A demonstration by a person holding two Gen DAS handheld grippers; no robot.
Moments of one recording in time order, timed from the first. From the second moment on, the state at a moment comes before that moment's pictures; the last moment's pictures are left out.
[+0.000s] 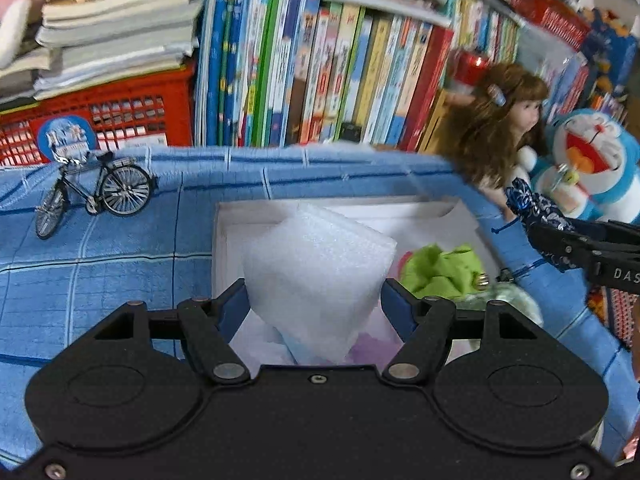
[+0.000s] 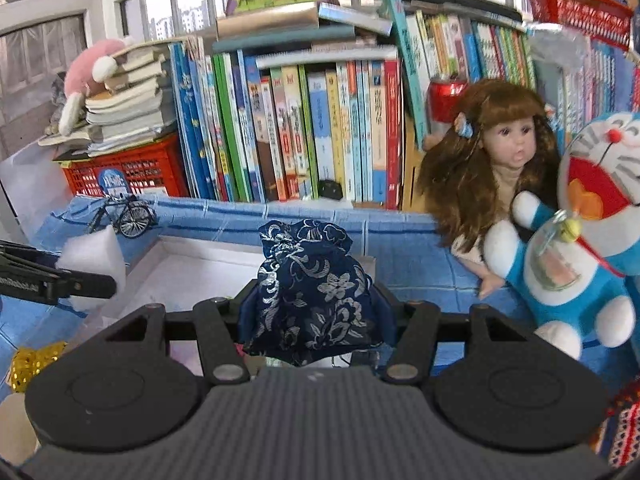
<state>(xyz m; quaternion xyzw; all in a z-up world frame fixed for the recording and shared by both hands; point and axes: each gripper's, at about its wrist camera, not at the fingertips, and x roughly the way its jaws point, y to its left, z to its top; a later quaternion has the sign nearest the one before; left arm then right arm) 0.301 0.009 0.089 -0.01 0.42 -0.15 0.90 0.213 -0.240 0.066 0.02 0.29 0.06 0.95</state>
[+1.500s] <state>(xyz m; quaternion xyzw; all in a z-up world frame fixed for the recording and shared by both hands) 0.289 0.003 0.089 0.02 0.42 -0.15 0.89 0.212 -0.215 0.071 0.04 0.30 0.11 0.95</state>
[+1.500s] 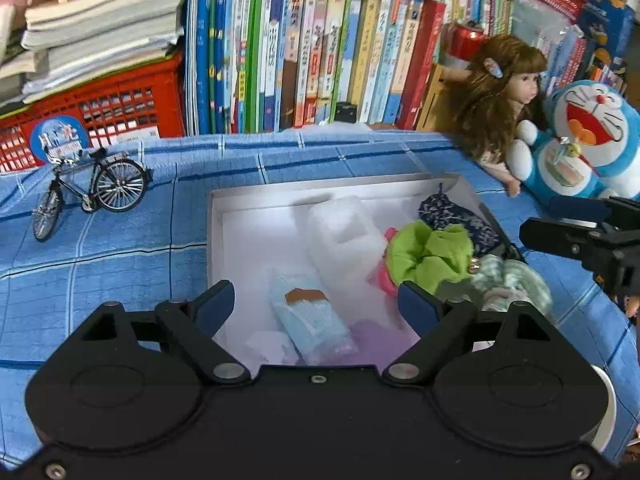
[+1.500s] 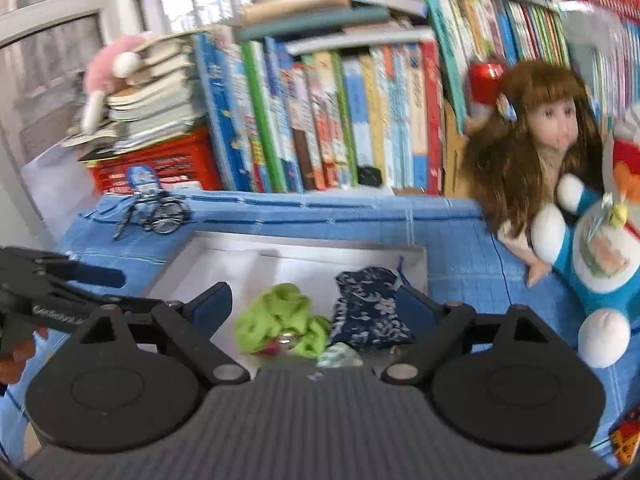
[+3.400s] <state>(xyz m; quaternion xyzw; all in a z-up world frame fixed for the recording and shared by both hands) 0.062 0.149 0.053 -0.02 0.32 -0.04 0.94 0.012 -0.062 0.000 -0.39 0.17 0.21 0.88</state>
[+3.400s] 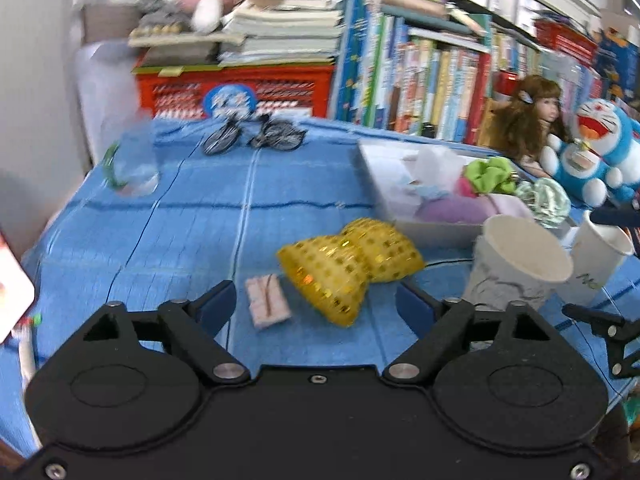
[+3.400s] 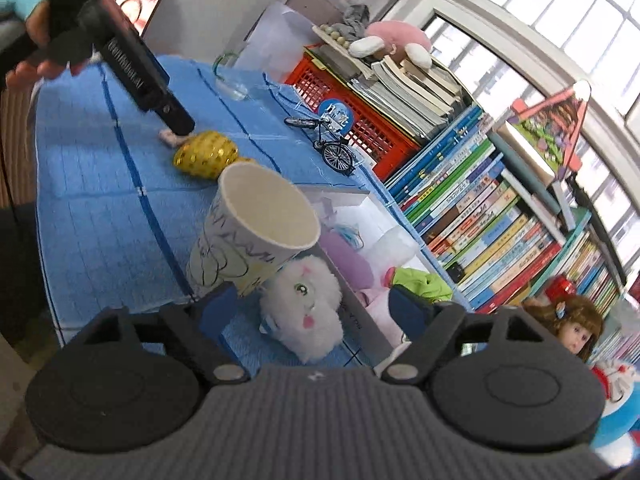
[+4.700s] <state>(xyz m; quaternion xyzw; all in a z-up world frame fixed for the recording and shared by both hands) 0.093 0.172 0.009 -0.06 0.35 0.00 0.93 0.047 -0.045 -0.049 -0.39 0.17 0.16 0.89</state>
